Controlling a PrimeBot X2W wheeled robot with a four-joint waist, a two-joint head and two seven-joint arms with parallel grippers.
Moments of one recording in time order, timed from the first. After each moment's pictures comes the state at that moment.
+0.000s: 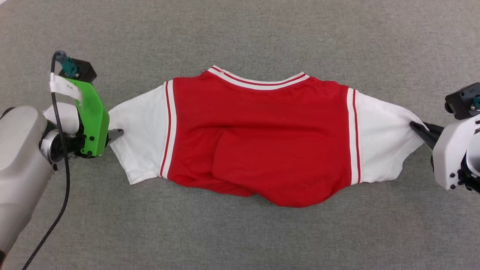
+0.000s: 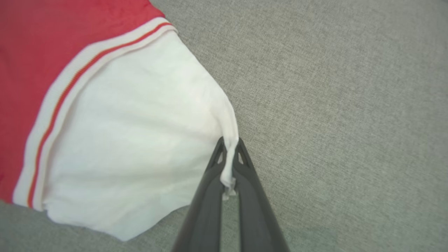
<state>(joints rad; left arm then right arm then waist) -0.92 0.67 -0.82 0.61 -0.98 -0.13 0.74 -0.50 -0.73 0.49 0.14 0.70 0.13 0.44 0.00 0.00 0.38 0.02</state>
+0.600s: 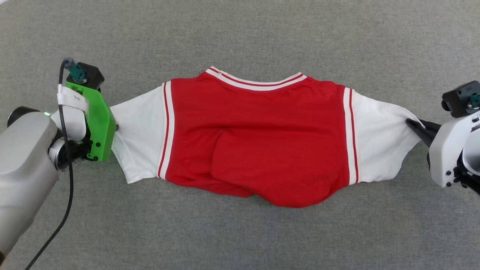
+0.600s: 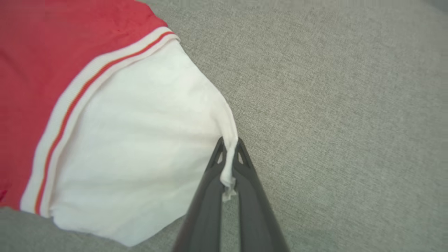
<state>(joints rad) -0.96 0.68 -0.98 0.63 -1.04 -0.13 0.59 -0.52 -0.72 0.50 0.16 0.70 0.13 0.43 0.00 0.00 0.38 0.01</state>
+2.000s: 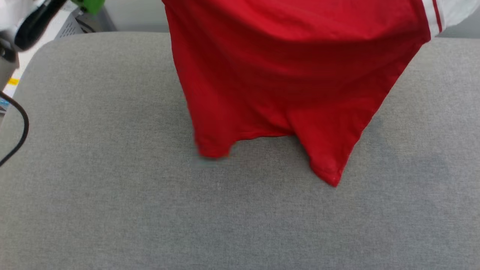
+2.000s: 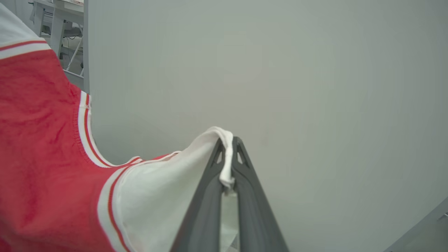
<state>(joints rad) -1.40 0.74 -0.93 0.22 -0.85 -0.04 0.08 -0.87 -0.71 0.24 -0.01 0.59 0.13 0.28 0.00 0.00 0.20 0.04</state>
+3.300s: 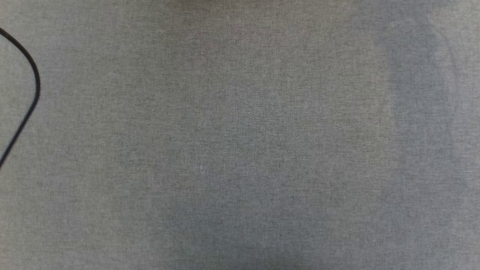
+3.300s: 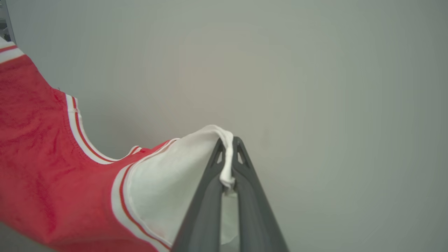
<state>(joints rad) -1.66 0.52 -0.90 0.74 -0.79 -0.12 -0.23 -1.65 -0.43 0.68 0.92 0.53 0.13 -0.14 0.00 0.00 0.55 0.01</state>
